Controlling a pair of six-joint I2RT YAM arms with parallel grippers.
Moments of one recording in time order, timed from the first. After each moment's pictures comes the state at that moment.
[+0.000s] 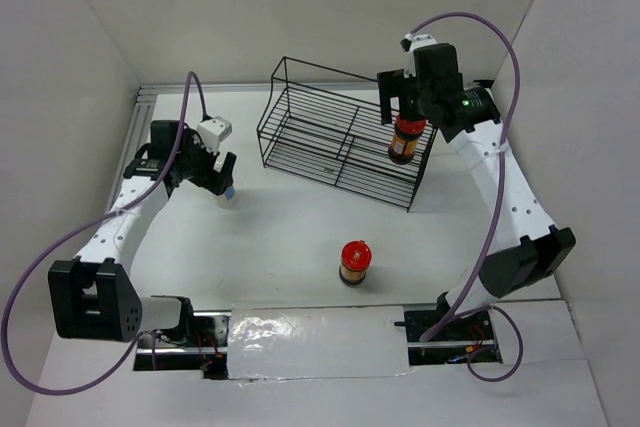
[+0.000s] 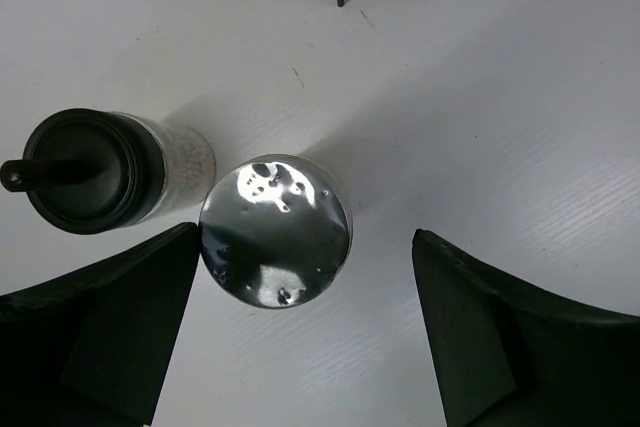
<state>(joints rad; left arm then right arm) -0.03 1.28 1.02 -0.52 0.34 0.39 0.34 1.53 1.79 -0.87 0.16 0.06</state>
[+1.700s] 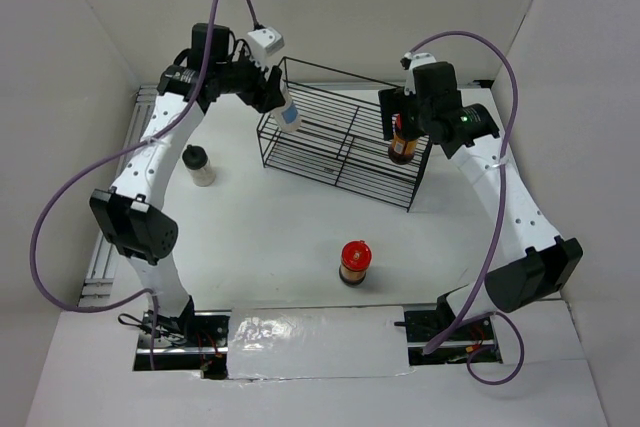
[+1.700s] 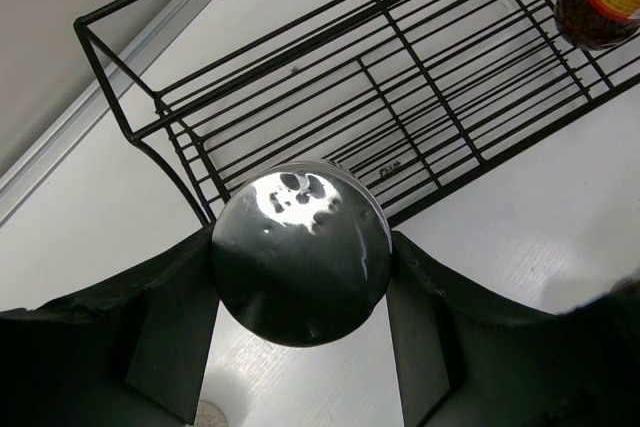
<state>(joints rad) -0.25 1.80 2.03 -0.78 0.51 0.31 0.34 1.43 1.61 -0.82 0.17 0.06</state>
